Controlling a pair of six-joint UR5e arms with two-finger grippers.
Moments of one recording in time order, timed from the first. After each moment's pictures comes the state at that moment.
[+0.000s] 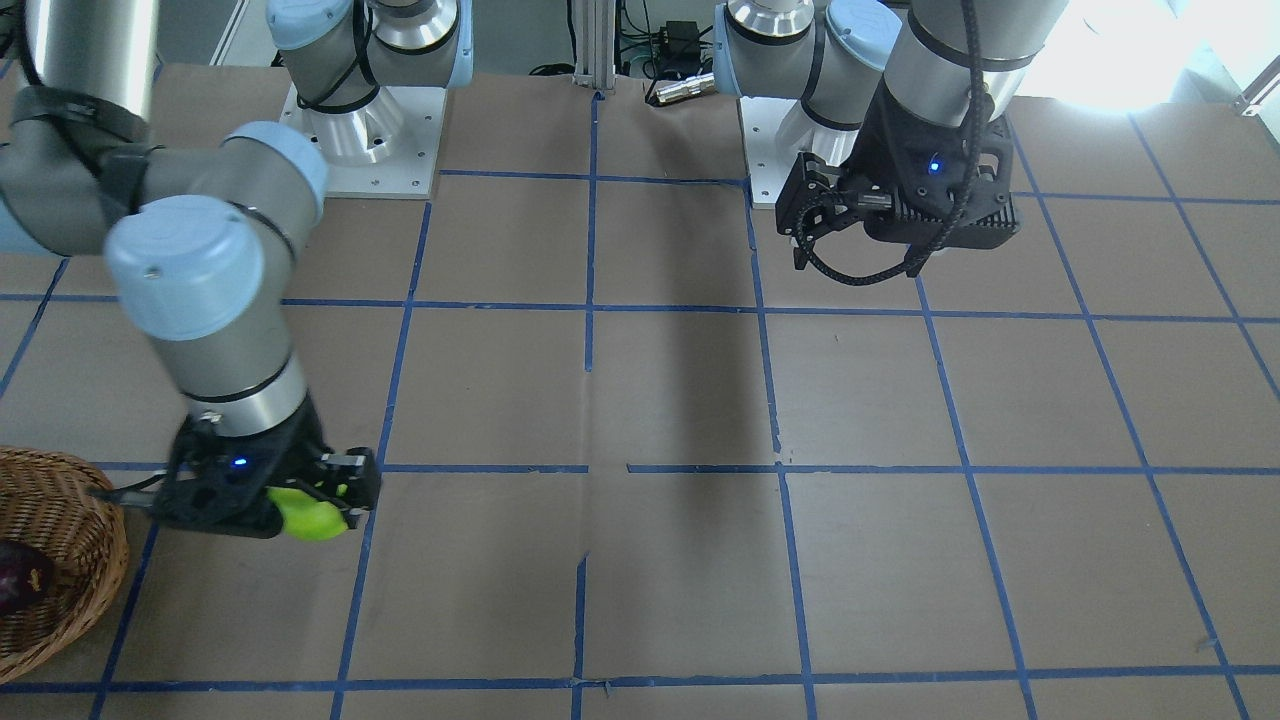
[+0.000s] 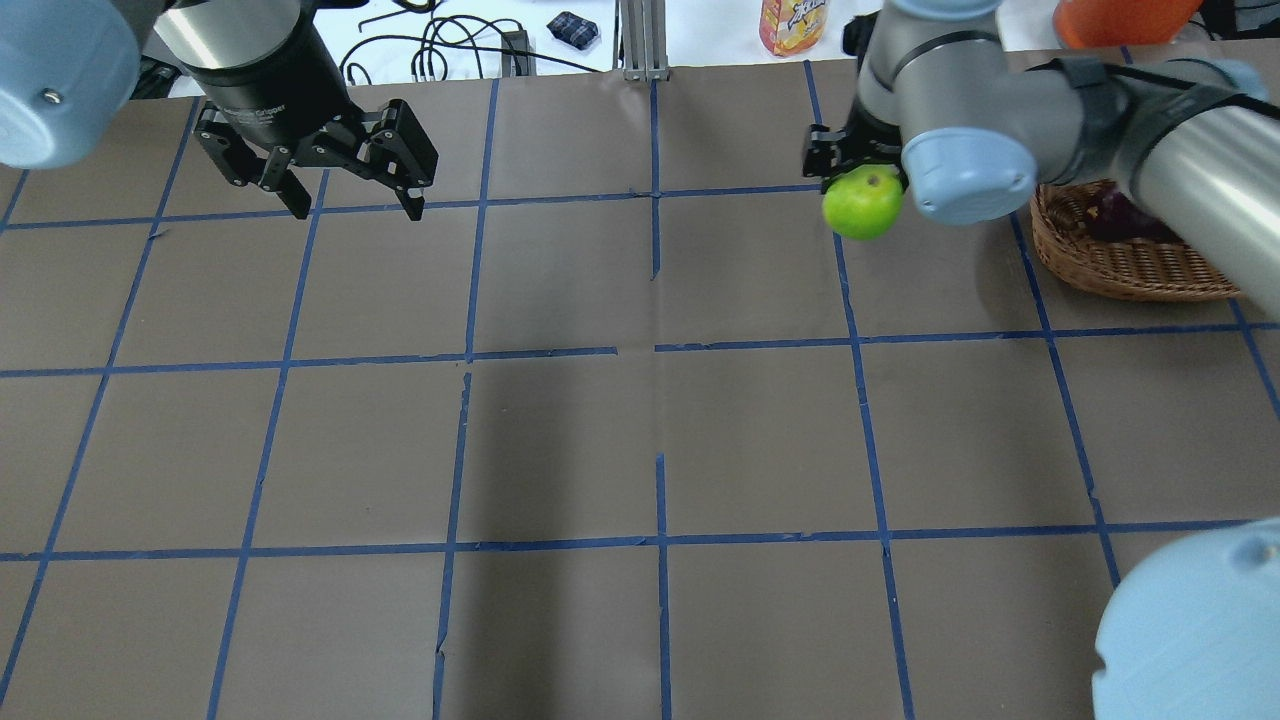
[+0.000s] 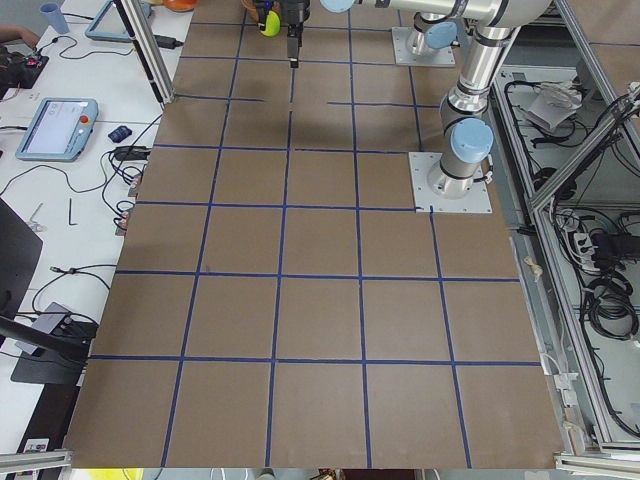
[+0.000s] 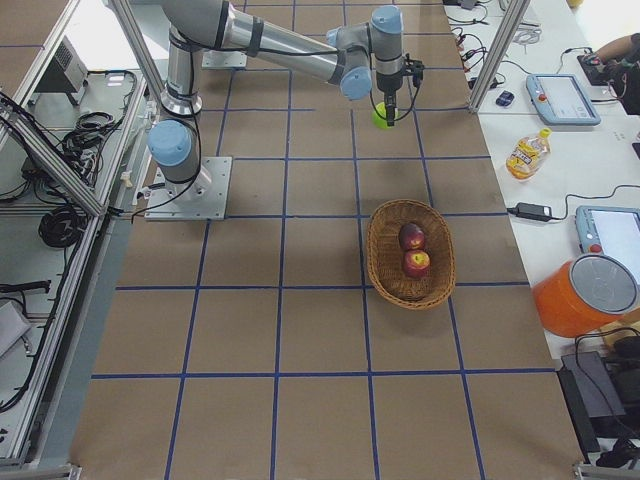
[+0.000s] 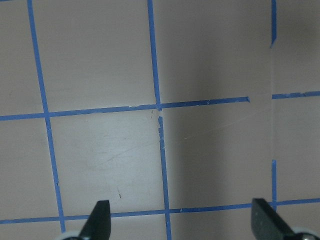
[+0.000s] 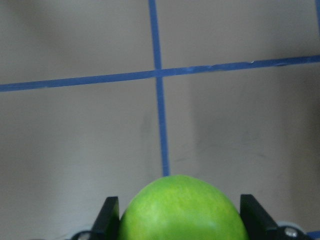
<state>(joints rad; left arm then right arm) -1.62 -1.64 -1.44 -1.63 1.58 0.02 1.52 -1.21 1.59 -2.16 -1.60 -0.01</state>
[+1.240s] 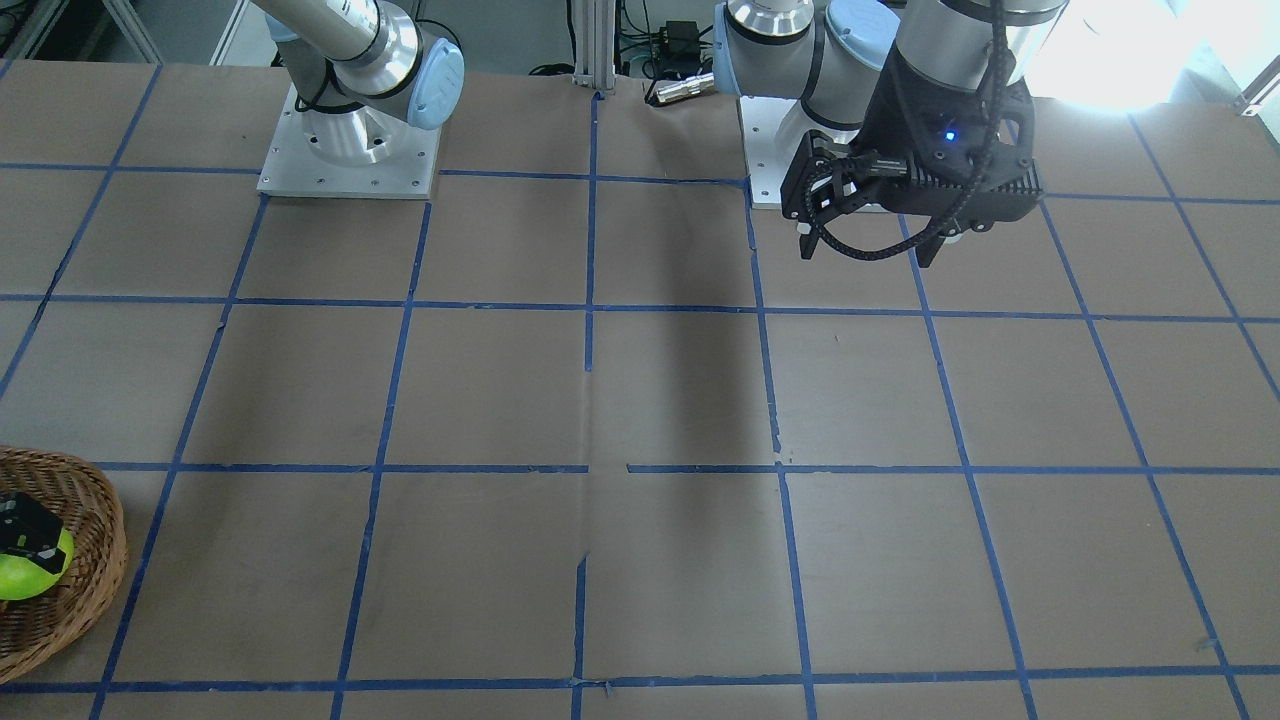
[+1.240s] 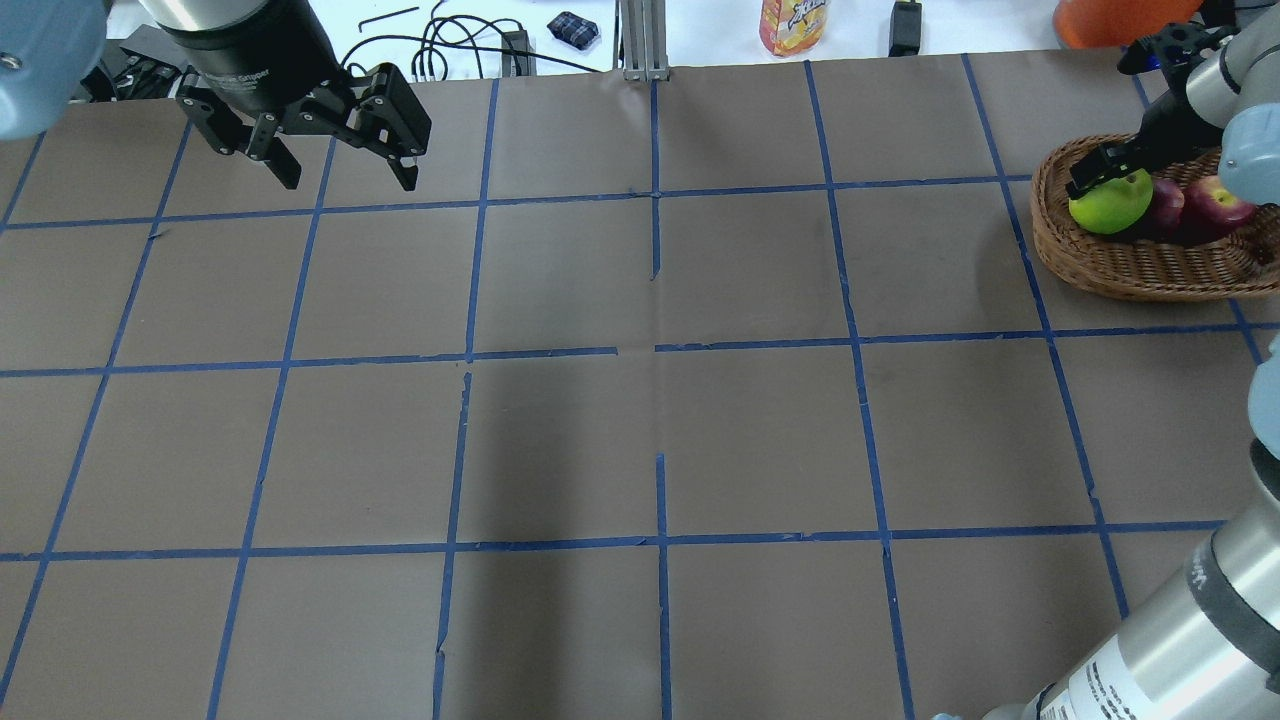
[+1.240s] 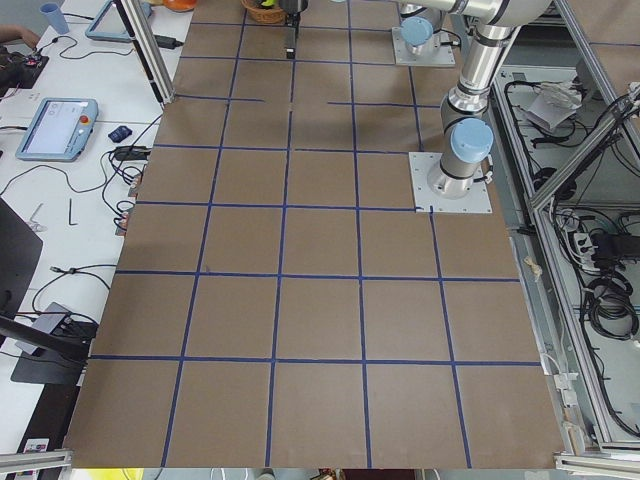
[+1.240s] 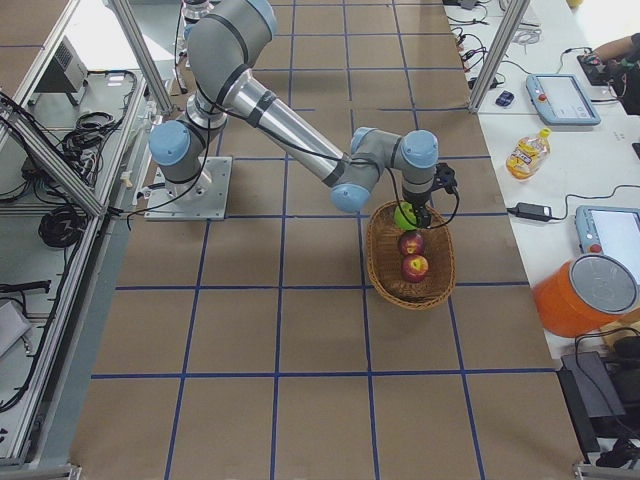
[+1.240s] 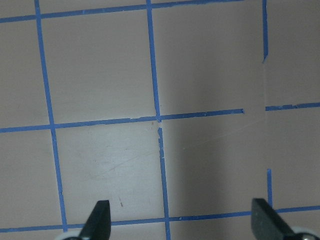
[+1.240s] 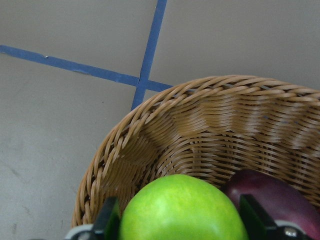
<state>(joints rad) -1.62 -1.64 -1.39 -1.64 1.58 0.02 1.08 -1.03 1.51 -2.21 -1.40 -0.73</state>
